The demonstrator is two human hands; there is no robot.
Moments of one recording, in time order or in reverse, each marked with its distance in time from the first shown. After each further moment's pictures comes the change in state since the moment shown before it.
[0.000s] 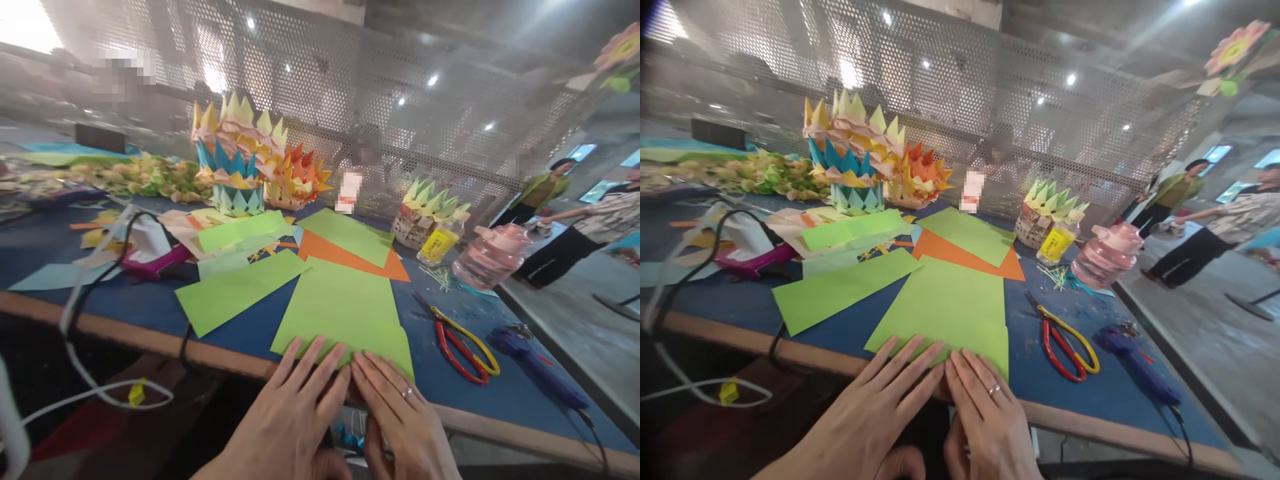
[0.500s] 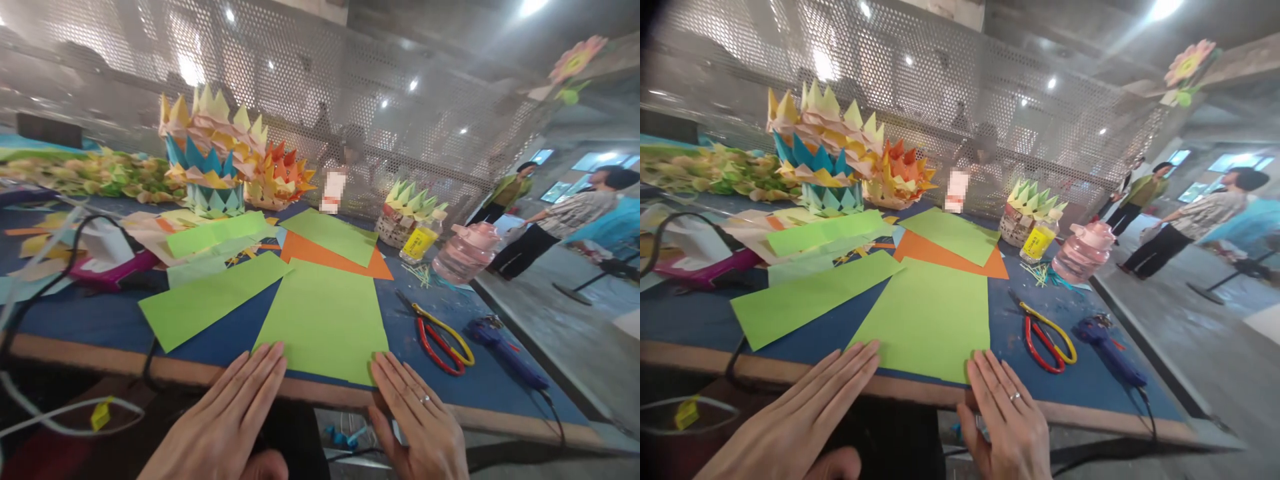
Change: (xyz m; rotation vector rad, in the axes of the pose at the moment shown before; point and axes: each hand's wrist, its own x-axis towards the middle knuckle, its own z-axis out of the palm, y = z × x) left_hand -0.034 -0.025 -0.011 0.176 0.171 -0.025; right_hand -0.032 0.017 -0.004 -0.136 0.111 0.114
